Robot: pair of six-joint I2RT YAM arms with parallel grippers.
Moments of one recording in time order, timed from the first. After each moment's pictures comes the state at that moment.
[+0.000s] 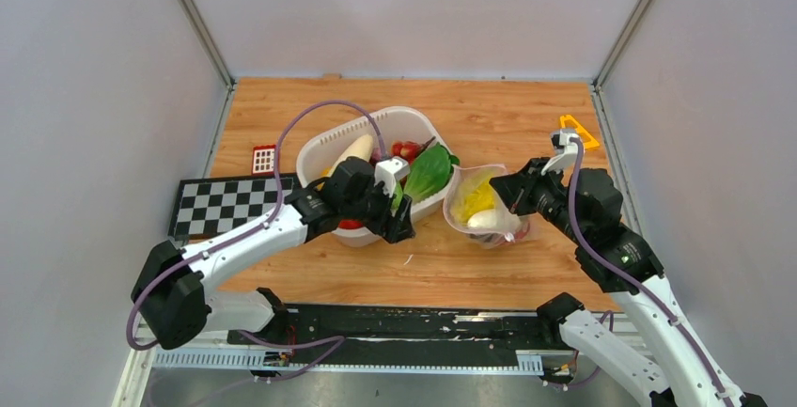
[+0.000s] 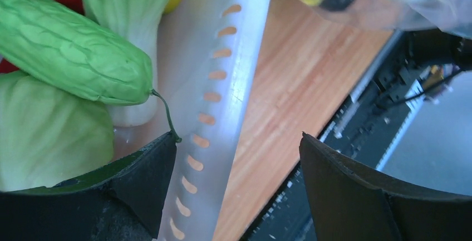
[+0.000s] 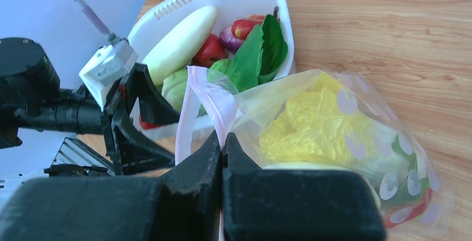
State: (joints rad) left arm -0.76 1.26 0.87 -0.29 0.31 -0.25; right arm 0.50 0.66 0.93 -0.52 -0.06 0.49
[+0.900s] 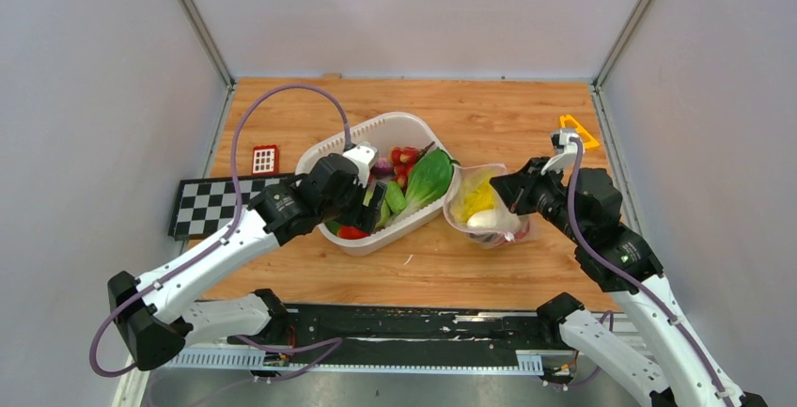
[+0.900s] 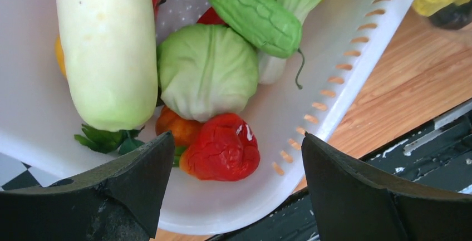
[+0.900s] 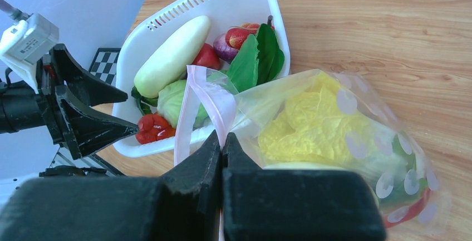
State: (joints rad) left arm -0.83 1.09 1.05 -0.73 -0.16 -0.30; right arm 0.50 0.66 0.93 -0.52 -0.05 0.49
